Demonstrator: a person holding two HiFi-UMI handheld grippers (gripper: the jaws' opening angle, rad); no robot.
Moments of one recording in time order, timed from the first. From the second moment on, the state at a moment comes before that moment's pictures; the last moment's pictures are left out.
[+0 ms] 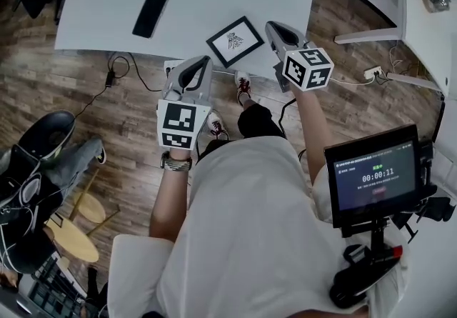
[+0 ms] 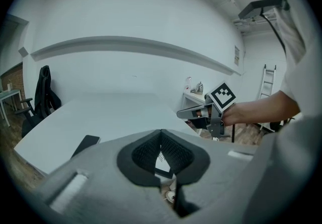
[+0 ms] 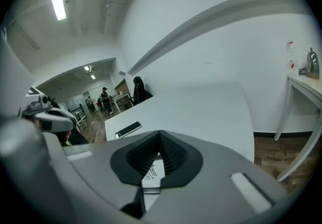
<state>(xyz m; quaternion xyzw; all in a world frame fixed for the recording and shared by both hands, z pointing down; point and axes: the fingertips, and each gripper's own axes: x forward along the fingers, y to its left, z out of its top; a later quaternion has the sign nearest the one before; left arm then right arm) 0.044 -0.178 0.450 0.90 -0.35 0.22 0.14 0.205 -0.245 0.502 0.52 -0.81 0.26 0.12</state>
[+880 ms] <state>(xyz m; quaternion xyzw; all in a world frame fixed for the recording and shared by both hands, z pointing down) 0.027 -0.177 0.293 0.93 -0.34 0.13 -0.01 0.162 -0.181 0.283 0.55 -0.83 0.11 0.01</state>
